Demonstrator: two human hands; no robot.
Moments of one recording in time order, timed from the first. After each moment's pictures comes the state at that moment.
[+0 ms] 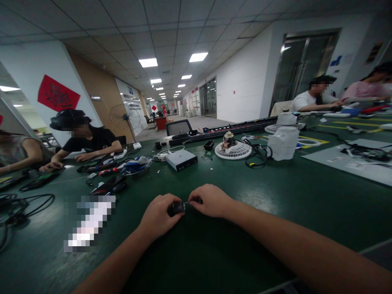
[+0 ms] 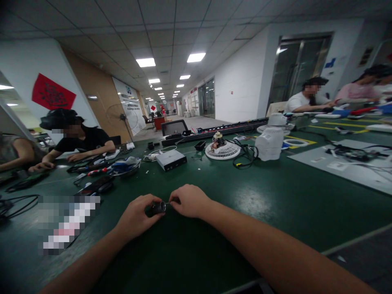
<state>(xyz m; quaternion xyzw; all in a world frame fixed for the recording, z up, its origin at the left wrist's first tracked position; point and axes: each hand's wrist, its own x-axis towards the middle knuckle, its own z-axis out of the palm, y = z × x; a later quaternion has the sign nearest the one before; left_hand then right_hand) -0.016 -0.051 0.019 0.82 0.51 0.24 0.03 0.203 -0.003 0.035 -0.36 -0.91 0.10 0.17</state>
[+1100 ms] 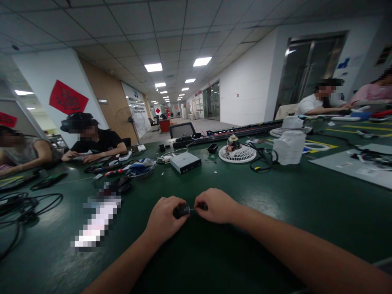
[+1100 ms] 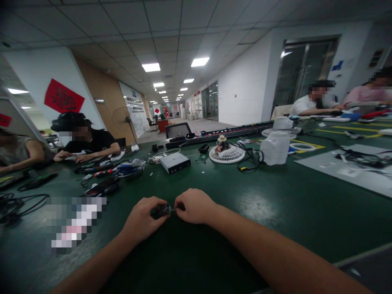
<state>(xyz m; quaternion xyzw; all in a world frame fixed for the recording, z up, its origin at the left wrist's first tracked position) -0.006 -0.058 0.022 0.81 0.52 0.26 0.01 0.206 -0.007 0.038 -0.34 -0.92 0.11 0.16</state>
